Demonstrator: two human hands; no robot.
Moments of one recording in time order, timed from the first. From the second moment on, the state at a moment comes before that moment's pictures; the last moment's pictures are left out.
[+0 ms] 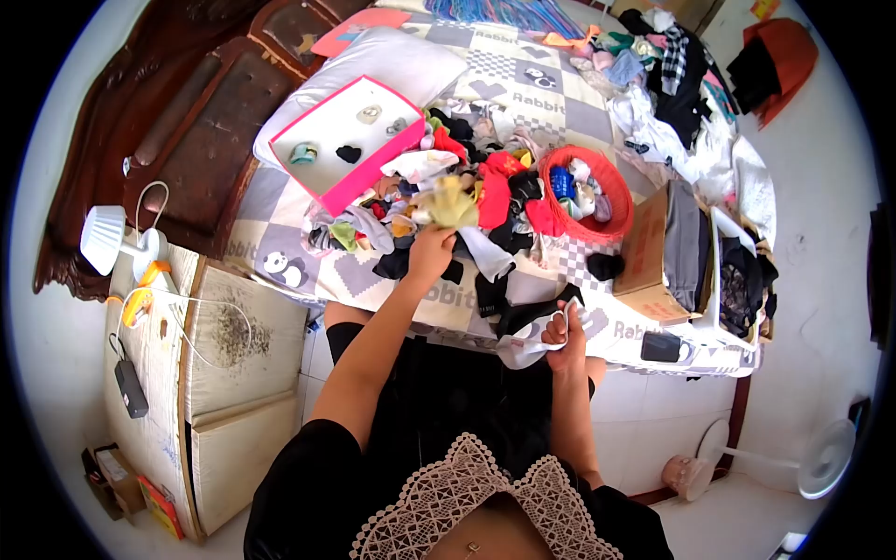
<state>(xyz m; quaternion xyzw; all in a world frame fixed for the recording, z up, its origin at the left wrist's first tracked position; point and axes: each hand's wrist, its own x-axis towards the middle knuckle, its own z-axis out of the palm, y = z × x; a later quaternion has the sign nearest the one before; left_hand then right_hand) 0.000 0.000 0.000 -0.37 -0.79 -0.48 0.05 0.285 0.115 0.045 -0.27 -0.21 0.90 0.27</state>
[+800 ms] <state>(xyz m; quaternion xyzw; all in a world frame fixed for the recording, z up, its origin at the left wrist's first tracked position) 0.054 -0.018 -0.055 -0.10 -0.65 -0.66 -0.36 0.234 0.091 0.018 -0.39 -0.33 0.84 0.17</state>
